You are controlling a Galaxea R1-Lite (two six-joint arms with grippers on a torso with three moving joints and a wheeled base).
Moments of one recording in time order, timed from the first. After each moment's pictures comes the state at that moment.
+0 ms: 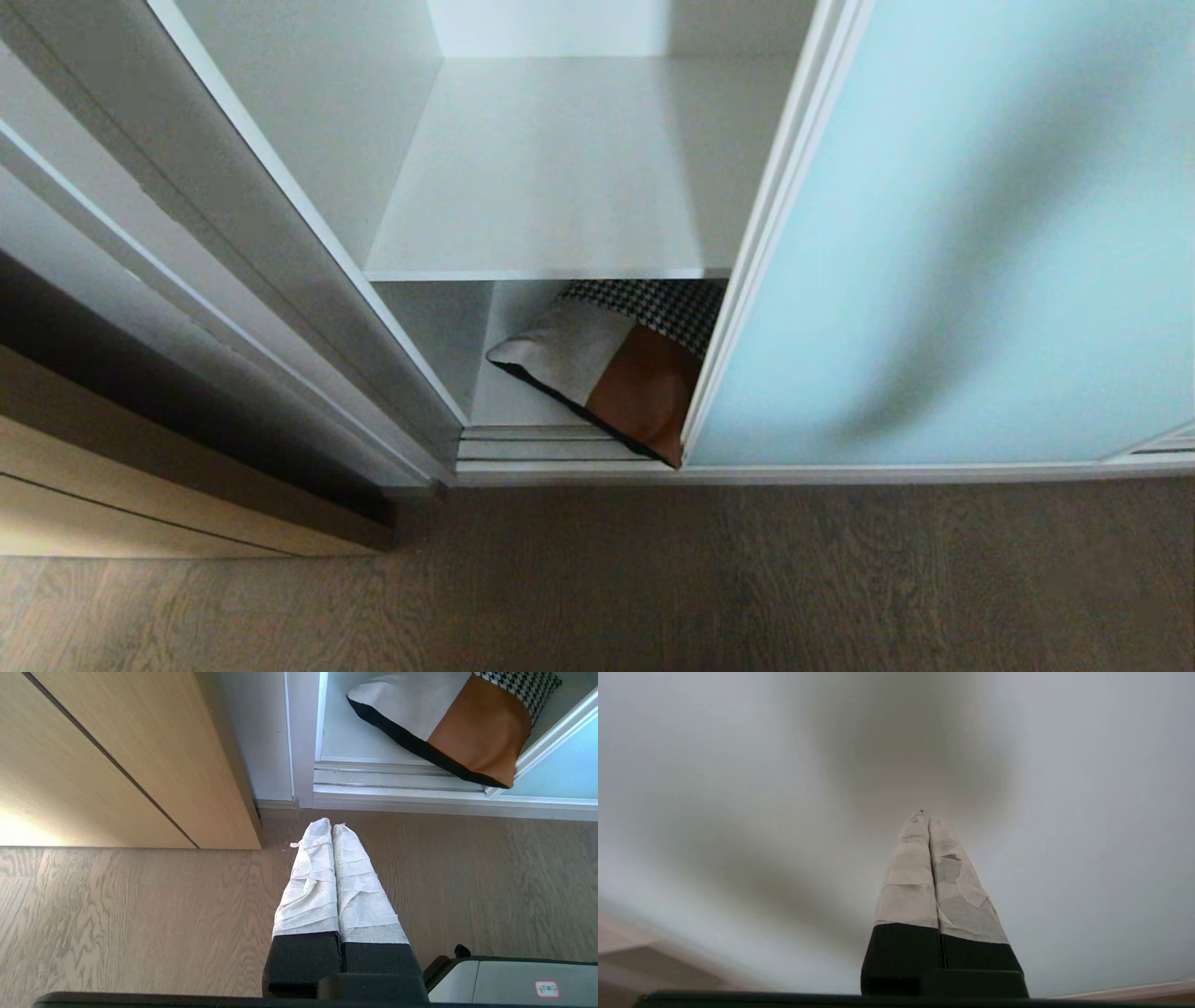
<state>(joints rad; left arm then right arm) 0.00 0.00 0.00 0.00 0.00 -0.02 -0.77 0.96 -0.91 -0.51 0.61 0.55</state>
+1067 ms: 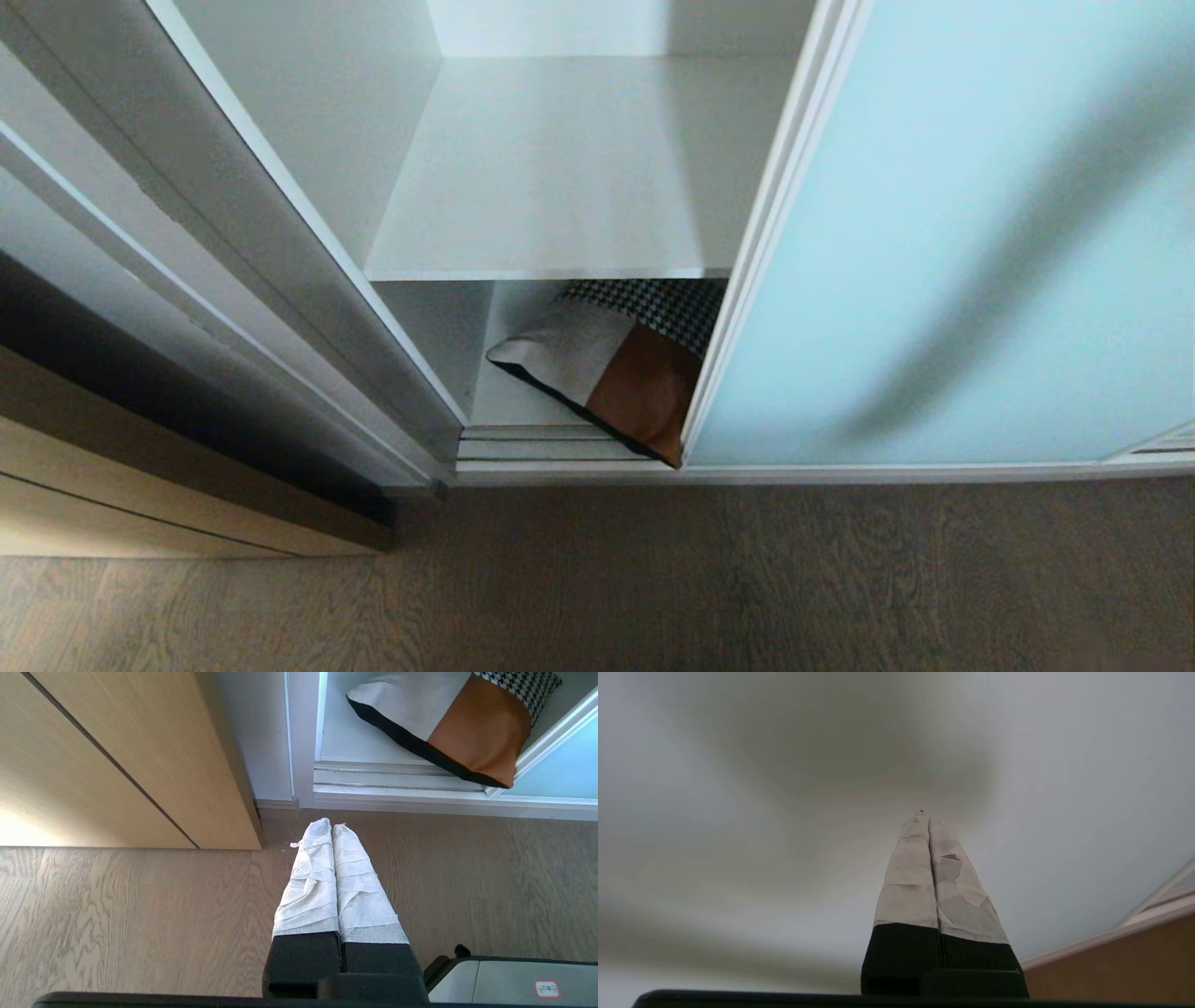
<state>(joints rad) 0.00 0.00 0.00 0.00 0.00 -0.02 -0.97 1.30 -0.97 -0.65 0.68 0.56</state>
